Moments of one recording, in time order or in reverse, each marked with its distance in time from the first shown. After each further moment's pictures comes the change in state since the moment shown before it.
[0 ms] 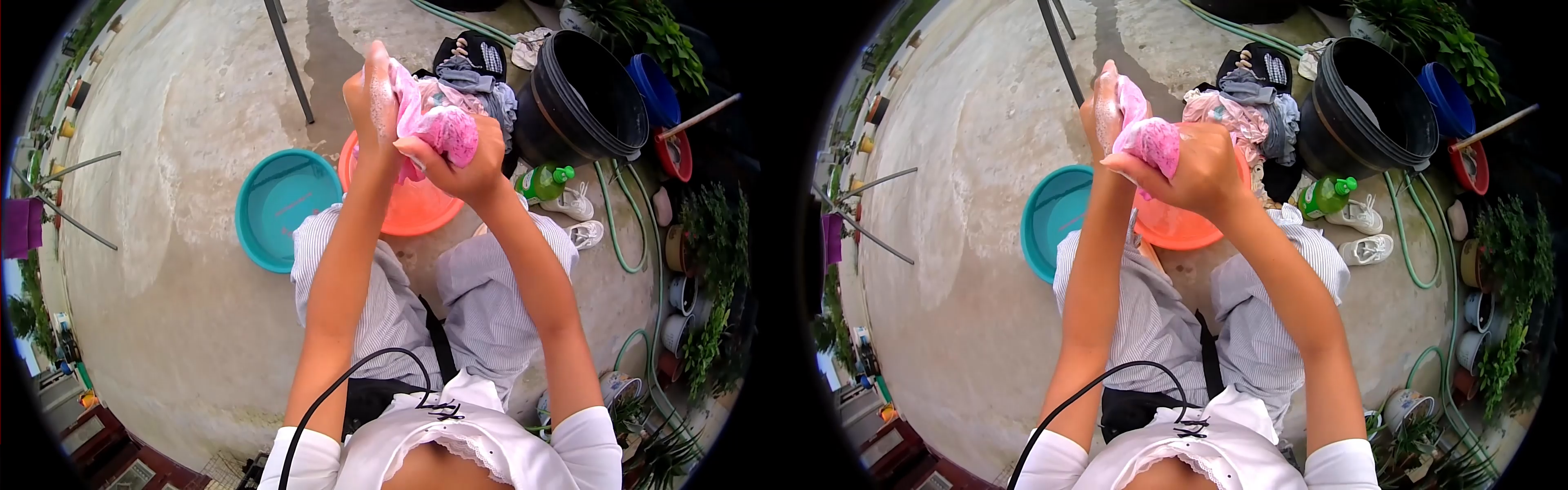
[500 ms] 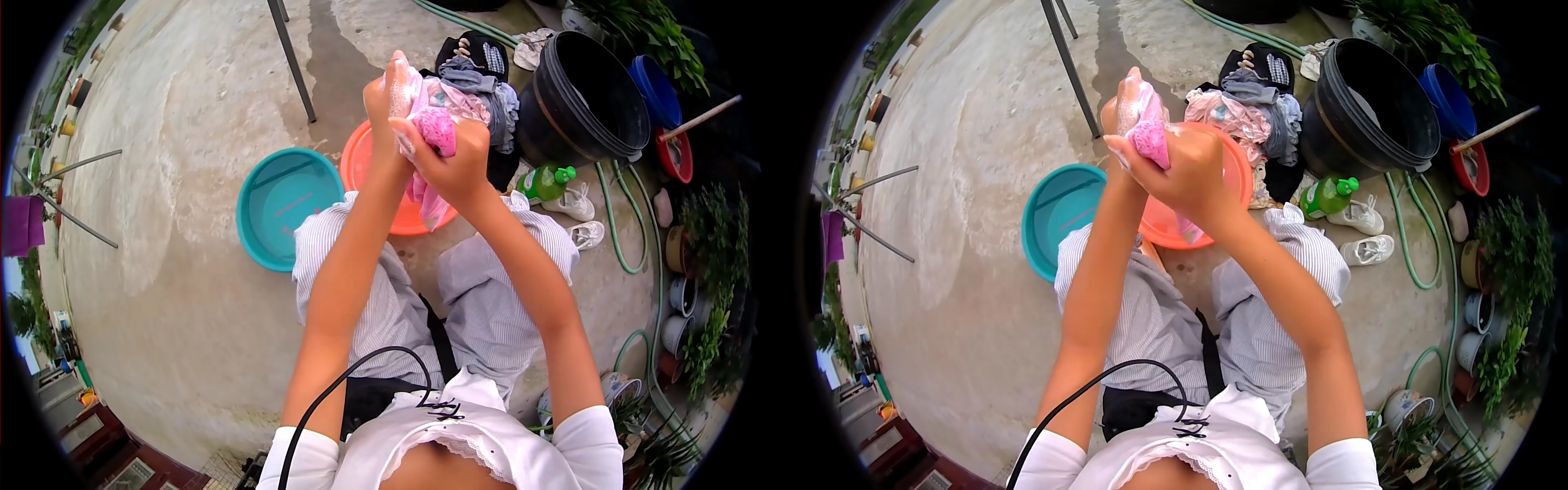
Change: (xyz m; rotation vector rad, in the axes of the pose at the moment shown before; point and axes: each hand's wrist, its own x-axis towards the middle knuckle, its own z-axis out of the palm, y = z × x) left_hand -0.003 -0.016 0.000 -0.118 -0.043 -0.161; right_hand -0.014 -0.002 0.018 0.005 0.022 0.257
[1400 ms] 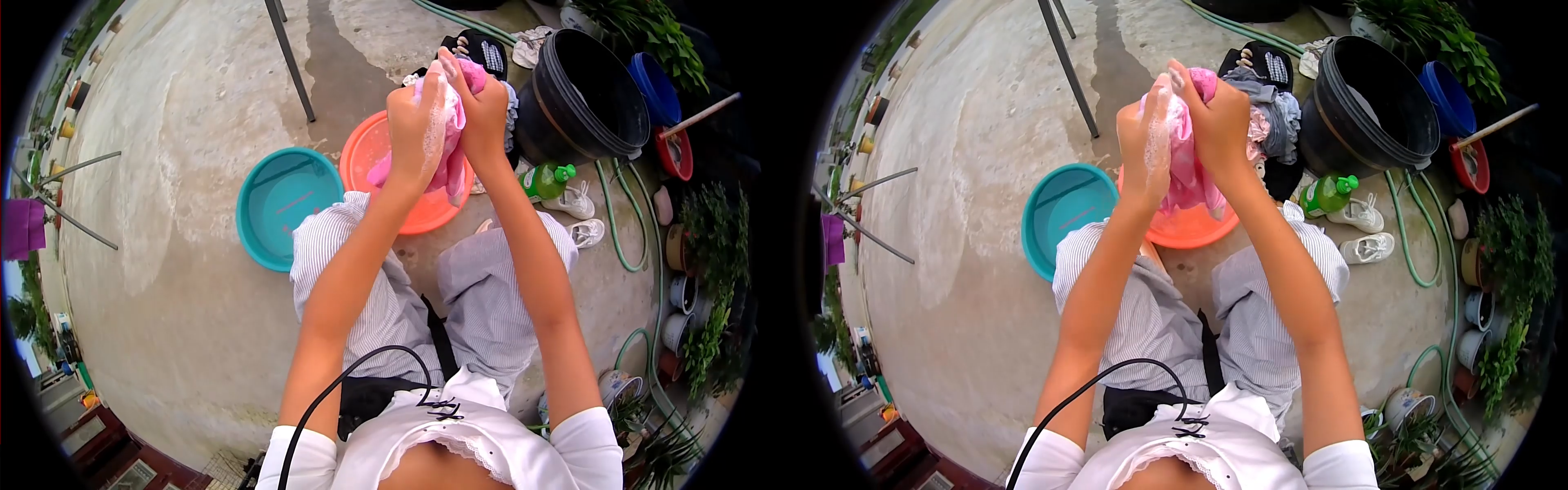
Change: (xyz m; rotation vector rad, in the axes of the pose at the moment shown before) left_hand -0.026 0.007 0.012 0.338 -0.110 0.055; right_hand 0.020 0.038 -0.006 0.229 0.120 0.523
